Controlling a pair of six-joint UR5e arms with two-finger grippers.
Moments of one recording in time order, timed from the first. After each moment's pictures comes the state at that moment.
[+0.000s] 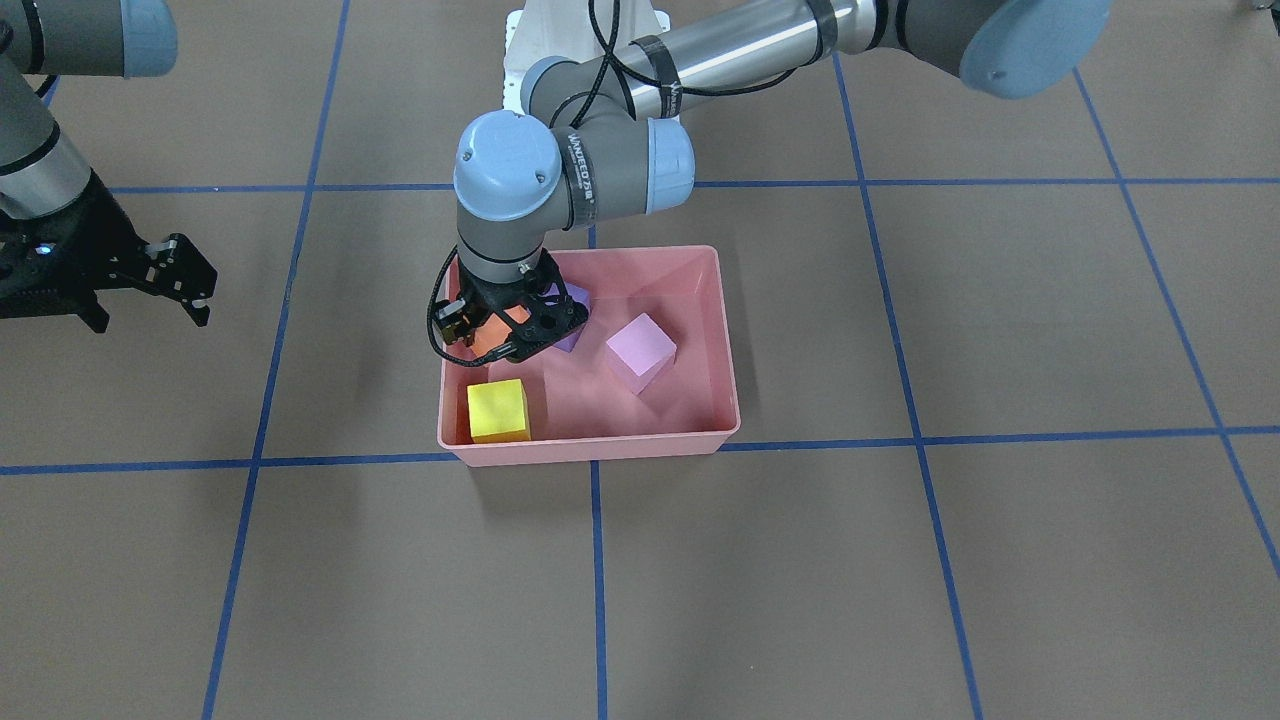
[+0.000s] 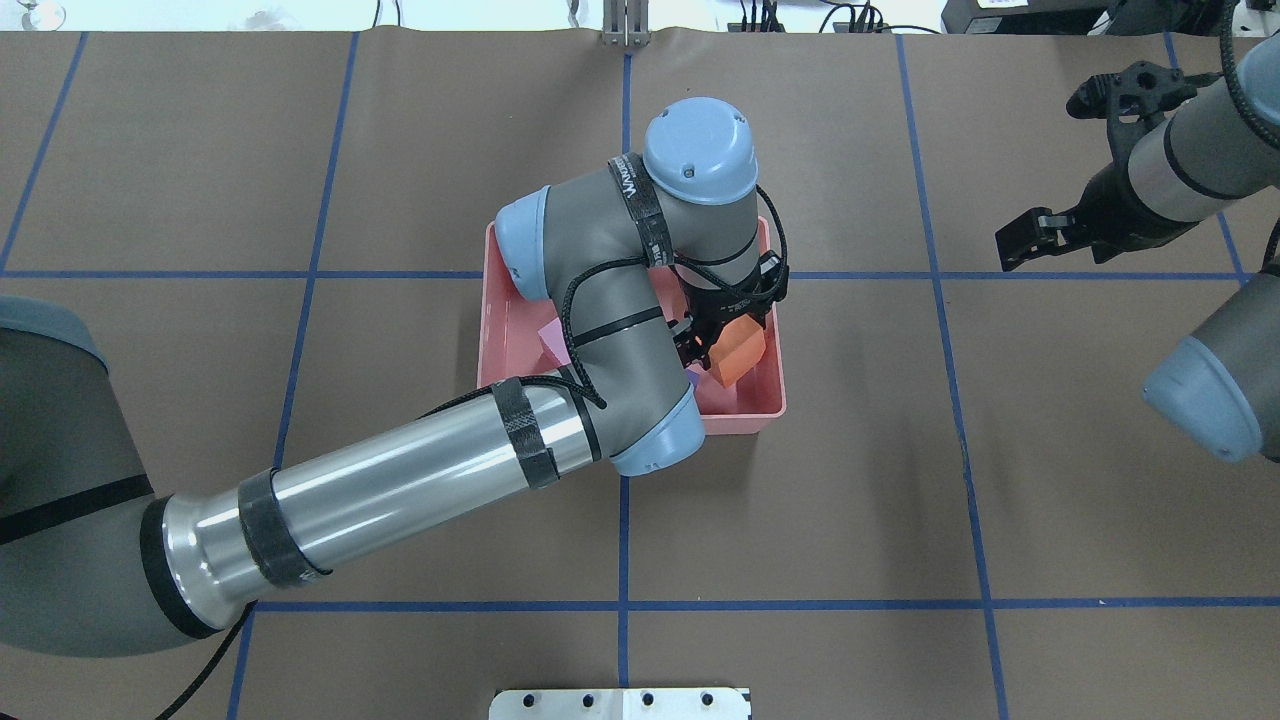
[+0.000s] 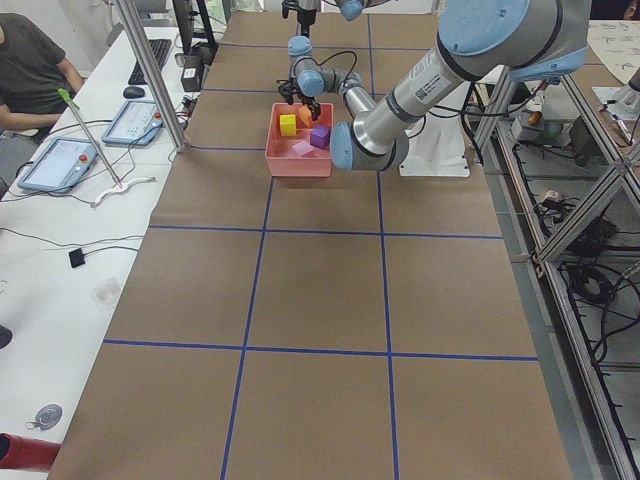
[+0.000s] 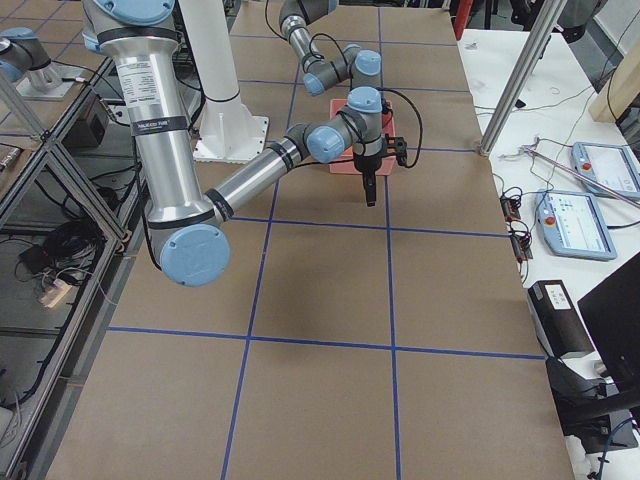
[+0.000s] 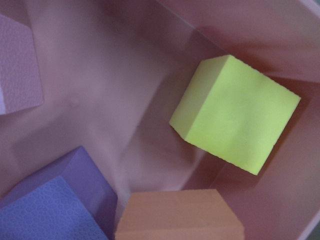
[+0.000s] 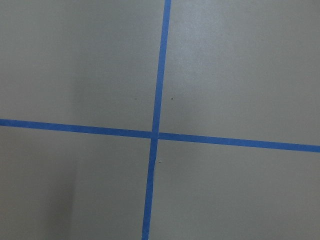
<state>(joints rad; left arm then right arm) -0.54 -2.72 -1.09 -1.81 -2.07 -1.84 0.98 -1.37 1.99 -1.59 2.05 0.74</state>
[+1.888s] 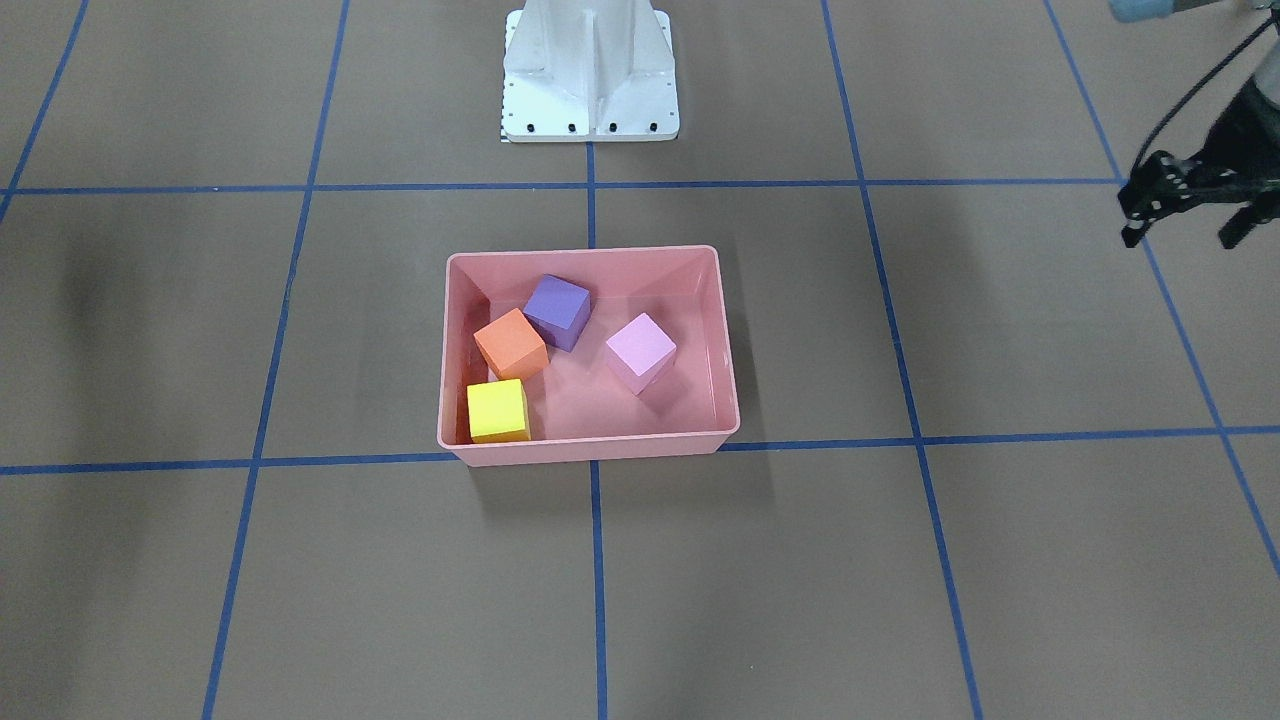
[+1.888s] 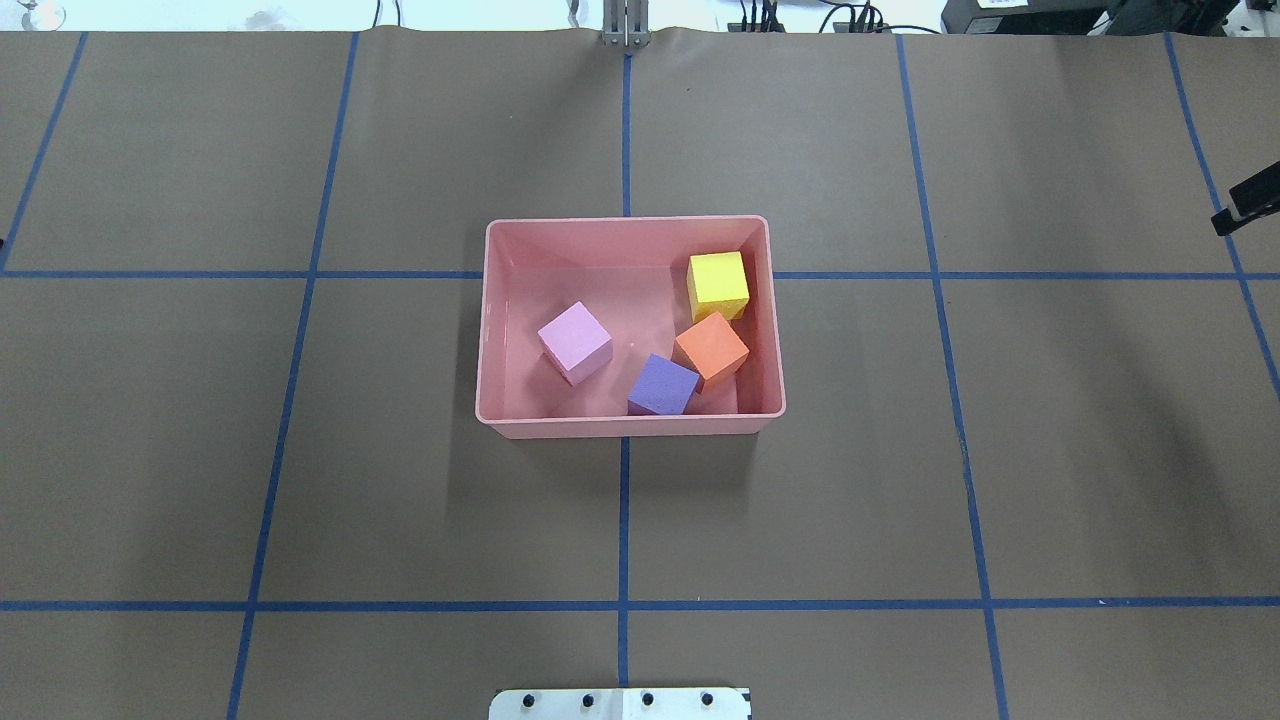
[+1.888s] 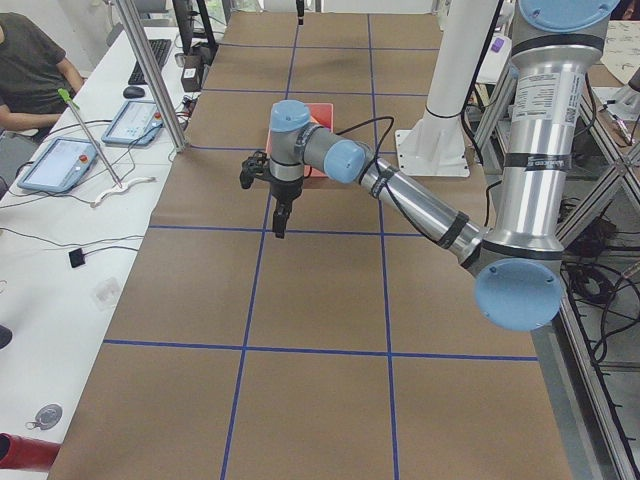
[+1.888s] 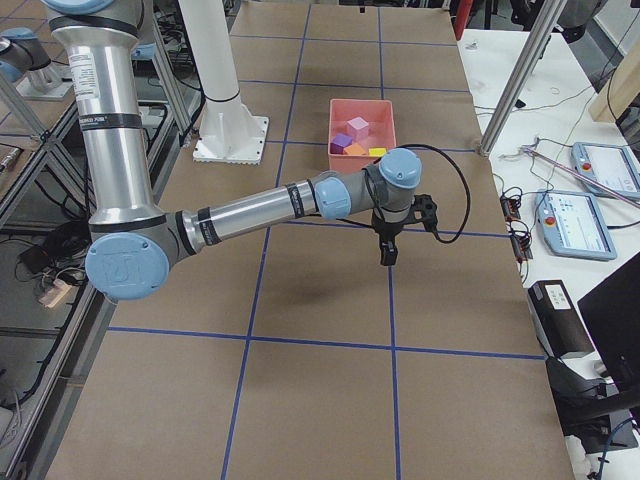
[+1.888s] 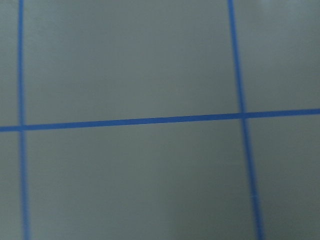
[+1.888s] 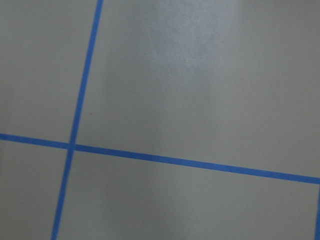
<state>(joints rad) -1.29 -1.60 -2.04 -1.43 -2.17 -0.28 1.37 -1.47 1.77 -1.59 2.41 0.22</state>
